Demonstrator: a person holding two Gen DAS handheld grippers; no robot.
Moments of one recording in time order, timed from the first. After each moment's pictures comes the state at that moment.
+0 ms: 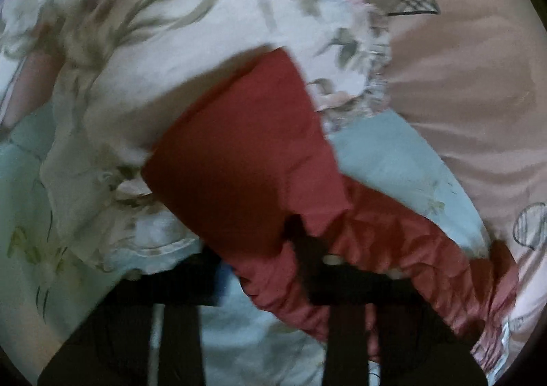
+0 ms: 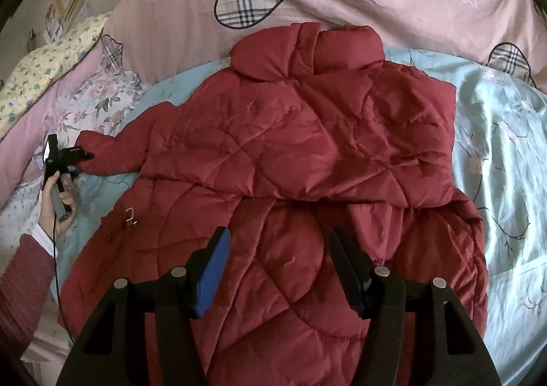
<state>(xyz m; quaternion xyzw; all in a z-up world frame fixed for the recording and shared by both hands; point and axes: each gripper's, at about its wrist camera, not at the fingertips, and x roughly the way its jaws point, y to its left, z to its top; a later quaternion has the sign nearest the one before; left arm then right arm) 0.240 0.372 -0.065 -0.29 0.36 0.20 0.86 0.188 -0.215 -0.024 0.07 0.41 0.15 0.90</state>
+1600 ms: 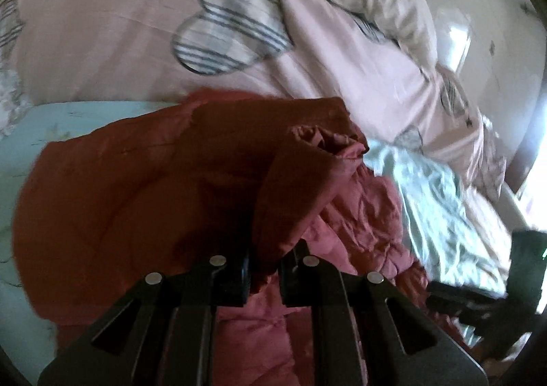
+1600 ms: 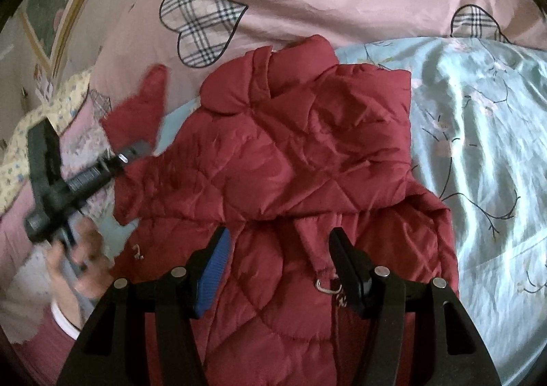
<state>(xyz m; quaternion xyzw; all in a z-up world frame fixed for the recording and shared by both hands) 0.234 -0.036 0.013 -0.07 0.34 -0.19 0.92 0.192 -0.286 -0.019 0.18 0.38 0.14 0.90</state>
